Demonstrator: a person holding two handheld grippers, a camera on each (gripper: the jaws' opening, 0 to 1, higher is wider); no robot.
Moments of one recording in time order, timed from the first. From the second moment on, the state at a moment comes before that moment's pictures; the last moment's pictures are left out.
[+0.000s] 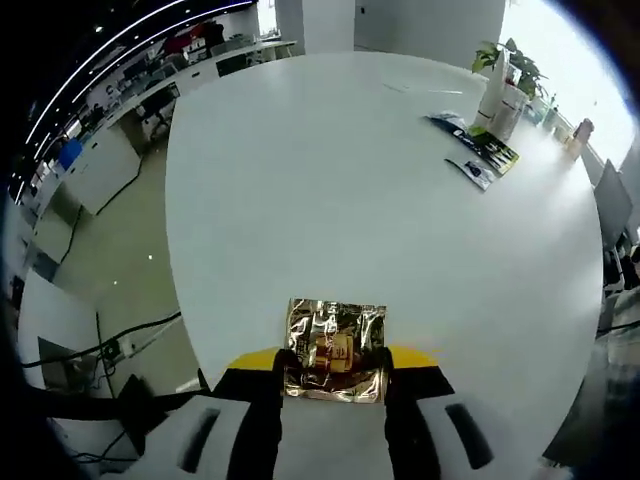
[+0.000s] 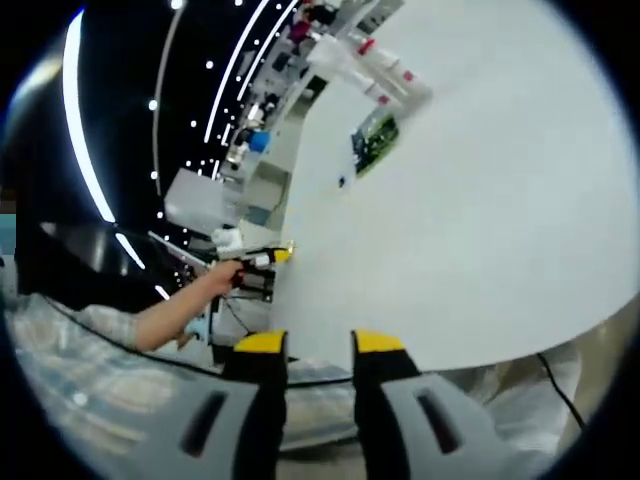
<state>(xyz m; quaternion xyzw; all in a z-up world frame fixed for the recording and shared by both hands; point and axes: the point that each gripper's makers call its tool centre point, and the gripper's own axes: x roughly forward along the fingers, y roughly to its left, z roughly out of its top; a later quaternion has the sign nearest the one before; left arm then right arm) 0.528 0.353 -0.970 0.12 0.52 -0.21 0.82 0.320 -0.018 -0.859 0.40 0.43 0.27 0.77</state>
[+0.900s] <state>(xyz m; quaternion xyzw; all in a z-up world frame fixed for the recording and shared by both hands) 0.474 0.200 -0.923 0.05 0.44 -0.34 0.83 0.352 -0.006 -0.855 0.38 0.42 0.30 0.76</state>
